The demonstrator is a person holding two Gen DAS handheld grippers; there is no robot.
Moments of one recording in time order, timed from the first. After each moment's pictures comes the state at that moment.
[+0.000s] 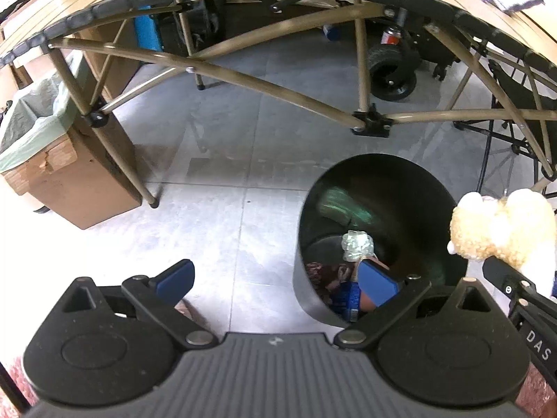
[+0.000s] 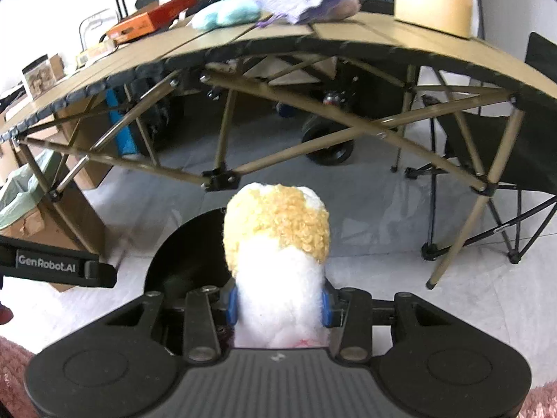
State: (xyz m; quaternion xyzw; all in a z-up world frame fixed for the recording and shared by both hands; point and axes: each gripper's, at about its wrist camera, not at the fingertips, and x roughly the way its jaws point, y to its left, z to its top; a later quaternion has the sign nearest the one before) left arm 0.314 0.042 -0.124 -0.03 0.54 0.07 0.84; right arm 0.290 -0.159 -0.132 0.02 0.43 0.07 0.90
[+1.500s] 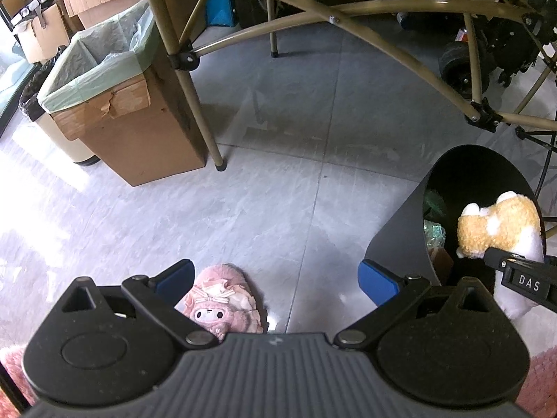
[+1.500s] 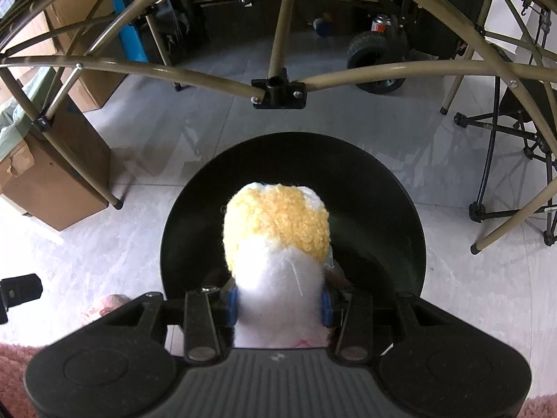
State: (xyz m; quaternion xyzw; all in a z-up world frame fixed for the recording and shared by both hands) left arm 0.292 0.128 -0.151 -0.06 0.57 0.15 0.81; right arm 0.348 -0.083 -0.197 -0.02 0.56 0.11 0.82
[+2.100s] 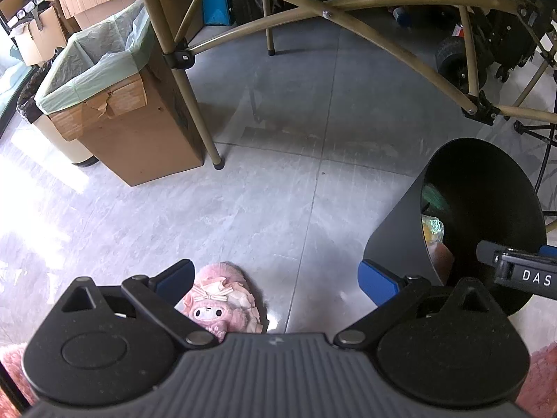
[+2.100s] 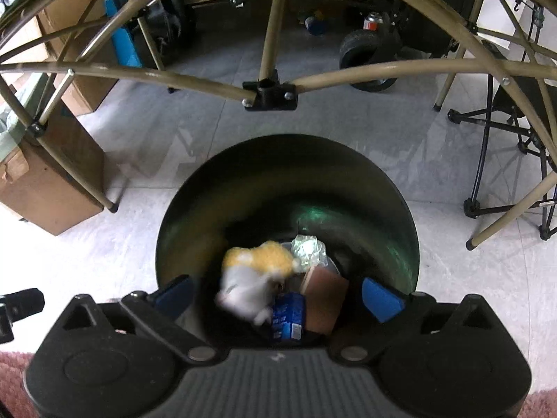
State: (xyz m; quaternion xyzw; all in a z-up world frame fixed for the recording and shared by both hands) left arm 0.291 0.123 -0.151 -0.05 0.57 0.15 0.81; right arm 0.350 -0.084 -0.196 -0.02 0.56 0.09 0.82
